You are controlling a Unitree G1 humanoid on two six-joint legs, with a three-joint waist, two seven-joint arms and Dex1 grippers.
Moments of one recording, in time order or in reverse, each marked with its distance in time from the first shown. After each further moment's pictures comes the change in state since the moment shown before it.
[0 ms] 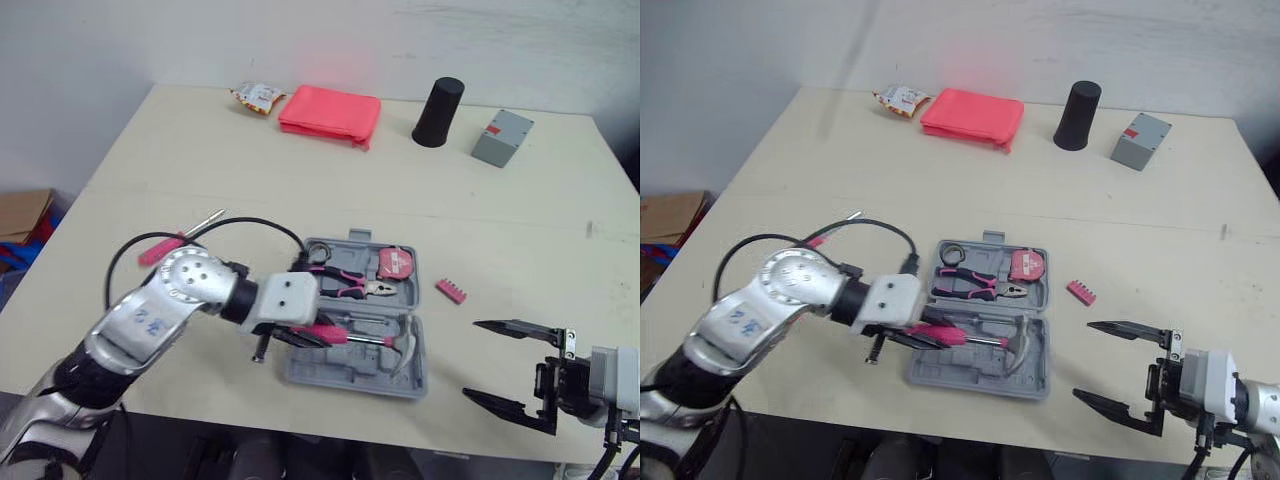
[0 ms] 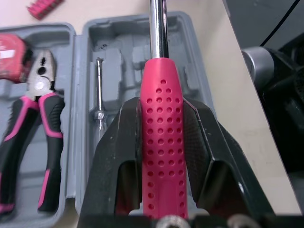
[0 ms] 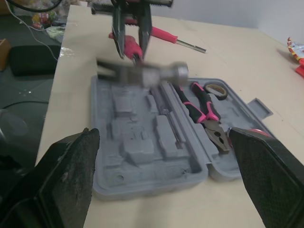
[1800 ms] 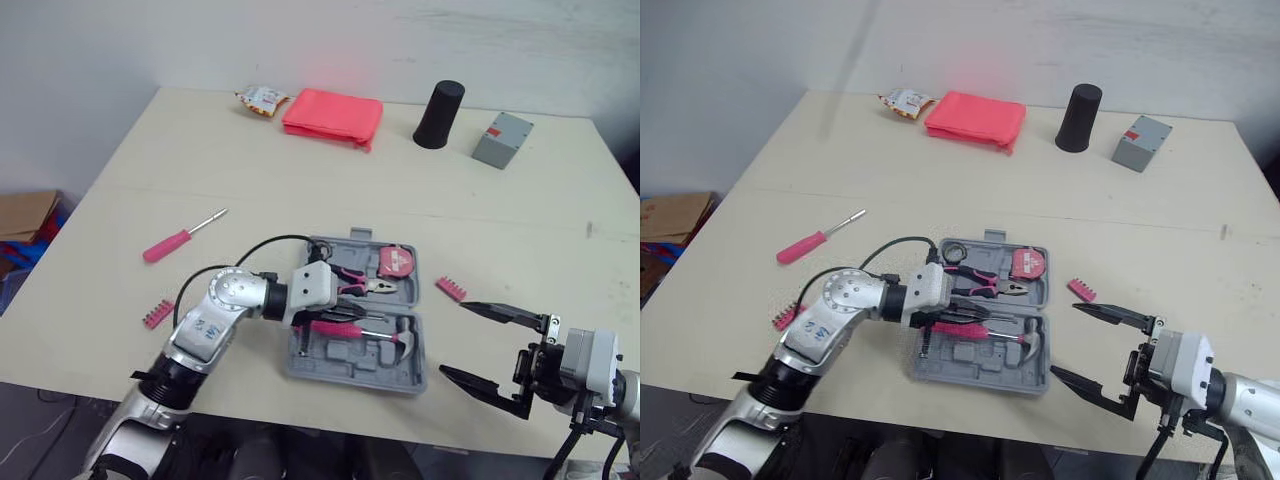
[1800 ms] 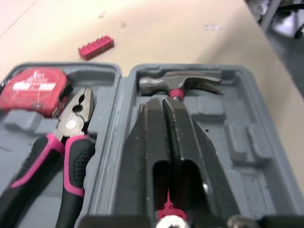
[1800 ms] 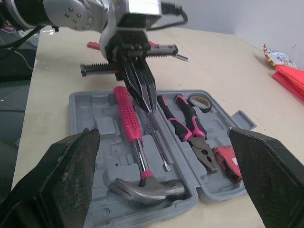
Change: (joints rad) left arm 0.161 -0.344 0.099 0.357 0.096 -0.359 0.076; right arm -0.033 0.037 0.037 -0.104 -0.059 0.089 -0.156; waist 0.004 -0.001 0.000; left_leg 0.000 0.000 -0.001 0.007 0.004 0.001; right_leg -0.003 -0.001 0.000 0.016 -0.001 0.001
